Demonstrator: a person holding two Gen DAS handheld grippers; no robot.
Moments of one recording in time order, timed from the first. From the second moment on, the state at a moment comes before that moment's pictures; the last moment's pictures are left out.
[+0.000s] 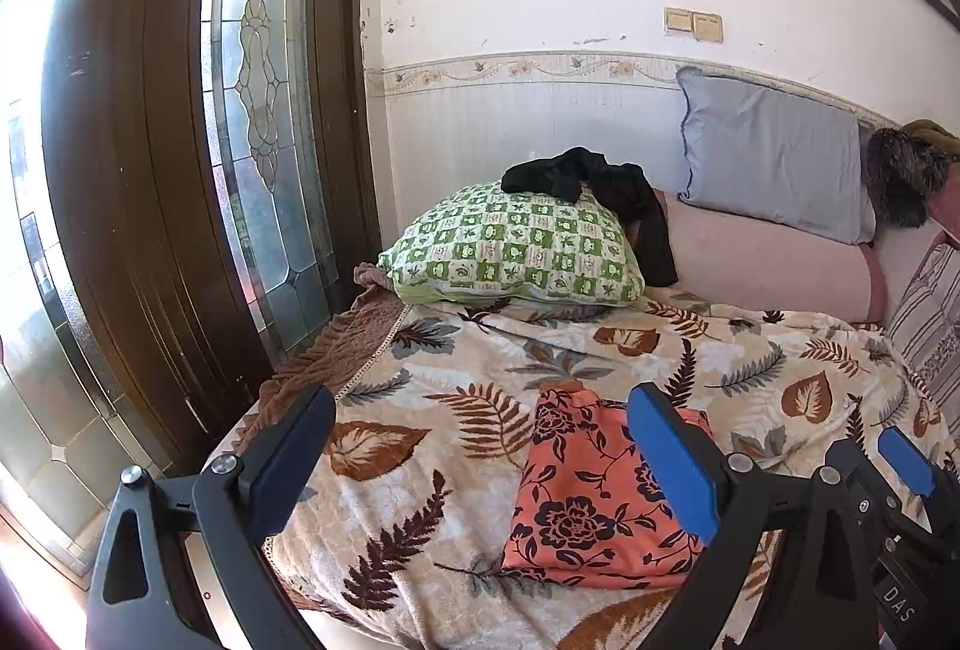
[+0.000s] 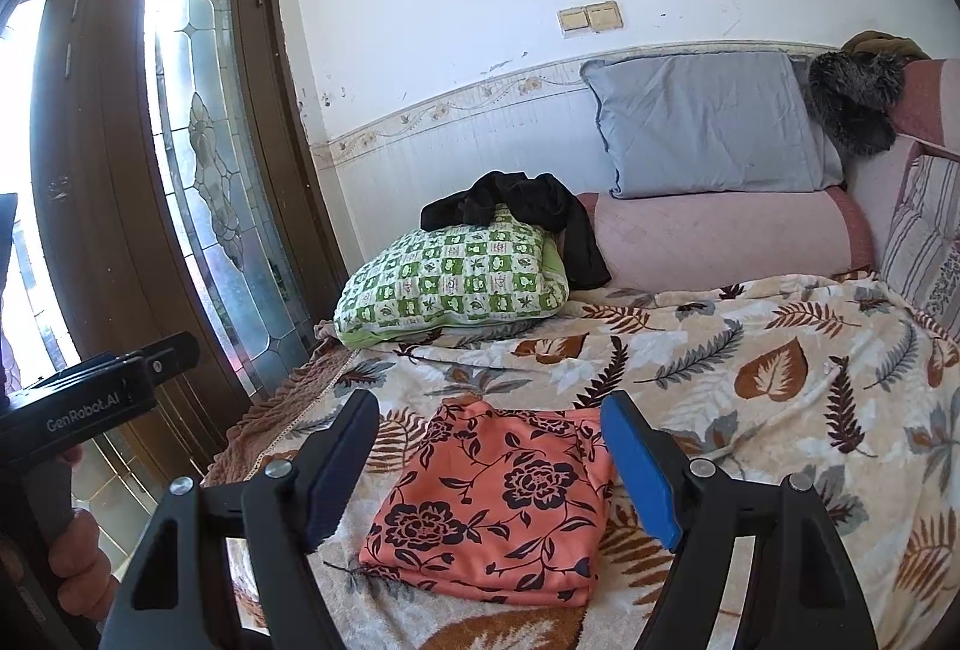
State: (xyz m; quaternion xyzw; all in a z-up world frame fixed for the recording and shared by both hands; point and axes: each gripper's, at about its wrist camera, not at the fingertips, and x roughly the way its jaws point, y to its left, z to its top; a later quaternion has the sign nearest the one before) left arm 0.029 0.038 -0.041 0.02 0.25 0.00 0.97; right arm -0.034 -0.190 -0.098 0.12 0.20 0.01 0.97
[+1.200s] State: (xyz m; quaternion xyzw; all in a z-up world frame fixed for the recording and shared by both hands) left arm -0.016 0.034 0.010 0.03 0.20 -0.03 0.98; right arm -0.062 -0.193 -0.067 0.12 0.16 -0.01 0.98
